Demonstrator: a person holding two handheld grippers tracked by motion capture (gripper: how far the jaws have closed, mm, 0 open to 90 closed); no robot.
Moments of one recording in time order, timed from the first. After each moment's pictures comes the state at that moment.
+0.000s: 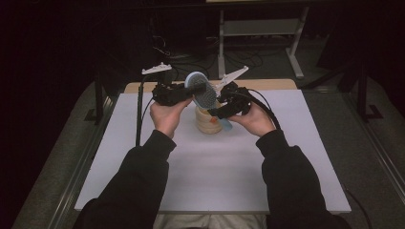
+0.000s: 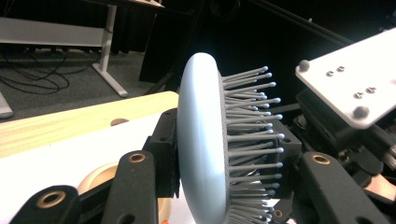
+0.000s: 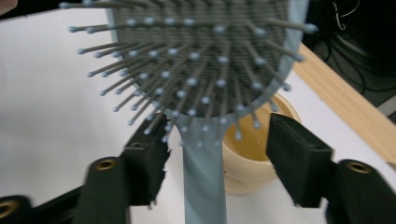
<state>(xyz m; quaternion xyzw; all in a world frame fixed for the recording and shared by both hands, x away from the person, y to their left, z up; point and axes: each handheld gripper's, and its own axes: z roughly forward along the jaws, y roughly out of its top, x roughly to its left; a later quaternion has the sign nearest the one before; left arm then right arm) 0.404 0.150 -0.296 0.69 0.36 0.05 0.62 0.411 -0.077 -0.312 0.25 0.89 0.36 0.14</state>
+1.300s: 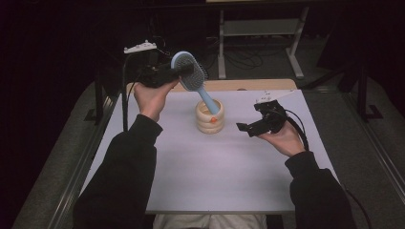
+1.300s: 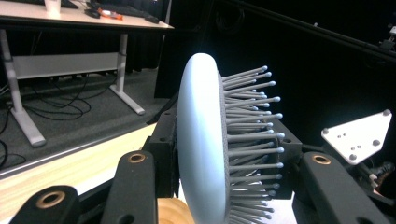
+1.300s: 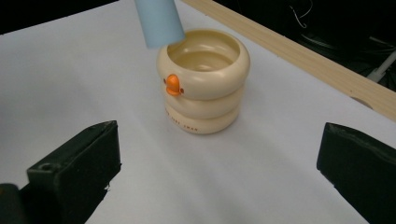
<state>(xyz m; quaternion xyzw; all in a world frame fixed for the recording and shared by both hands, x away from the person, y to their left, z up) 0.418 0.181 -0.245 0.70 0.34 0.10 0.62 0.376 -0.170 -0.353 0.32 0.83 0.43 0.16</state>
